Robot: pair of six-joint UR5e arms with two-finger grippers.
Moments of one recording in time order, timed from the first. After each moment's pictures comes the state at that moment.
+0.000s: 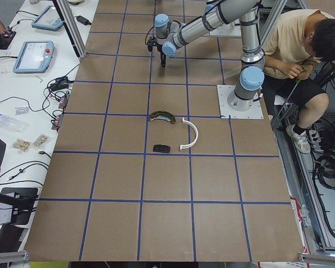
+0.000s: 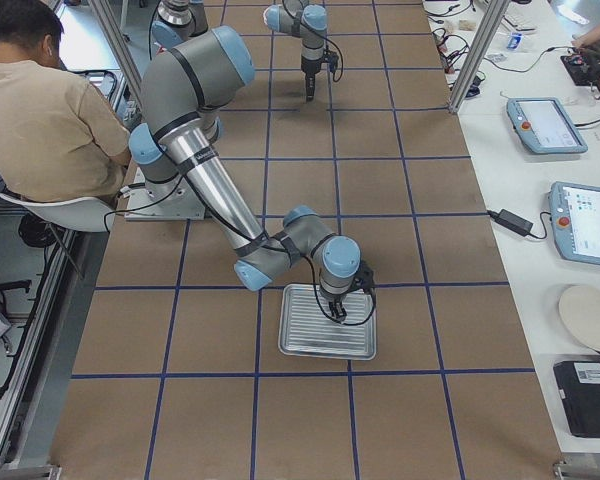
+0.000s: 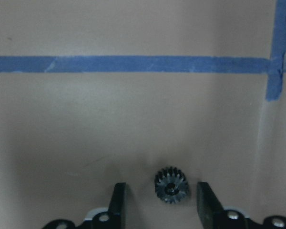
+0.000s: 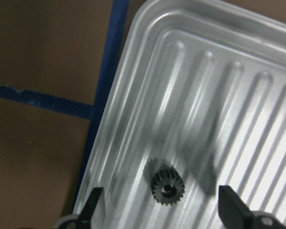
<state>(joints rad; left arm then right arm) -1.90 -1.99 -1.93 -0.83 1.57 -0.35 0.69 -0.99 1.64 -2.23 -1.56 -1.13</state>
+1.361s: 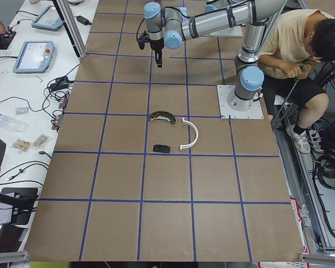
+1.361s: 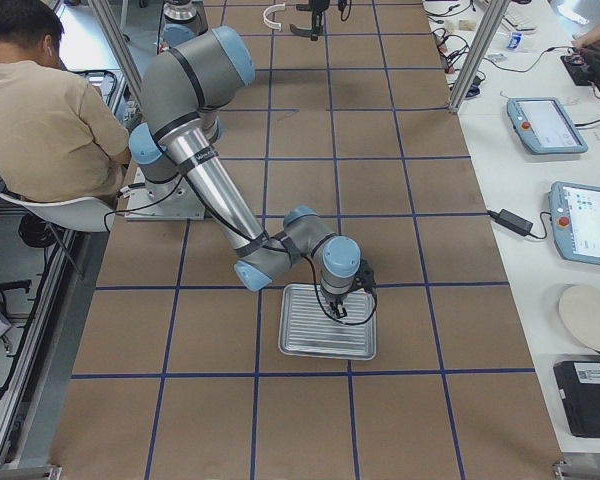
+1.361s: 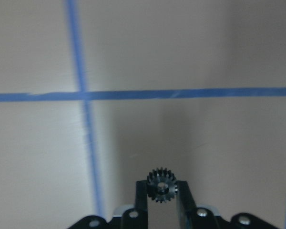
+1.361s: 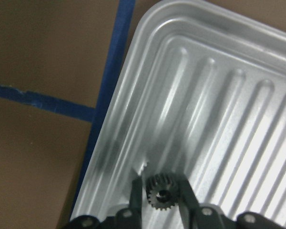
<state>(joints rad) -1.53 -1.68 -1.83 -1.34 1.66 0.07 0.69 -0.99 1.64 -2.23 -1.55 -1.16</state>
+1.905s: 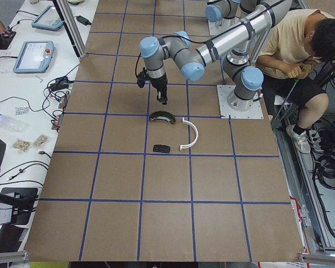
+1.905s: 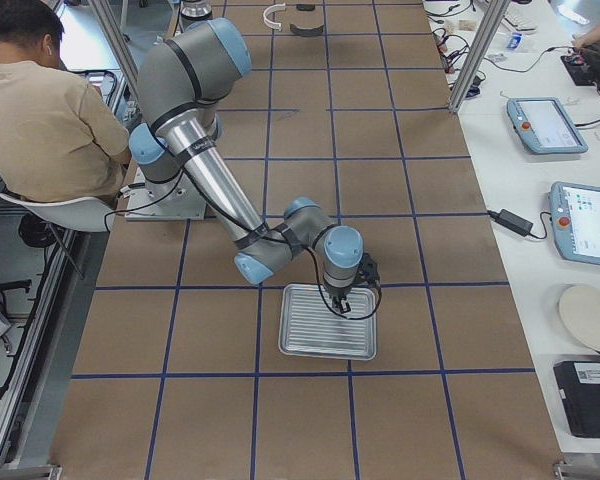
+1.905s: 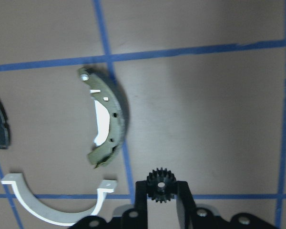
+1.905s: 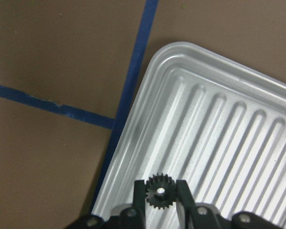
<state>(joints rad) -1.03 -1.68 -1.89 -1.25 1.78 0.64 0.74 -1.11 1.66 -2.18 -1.56 -1.14</state>
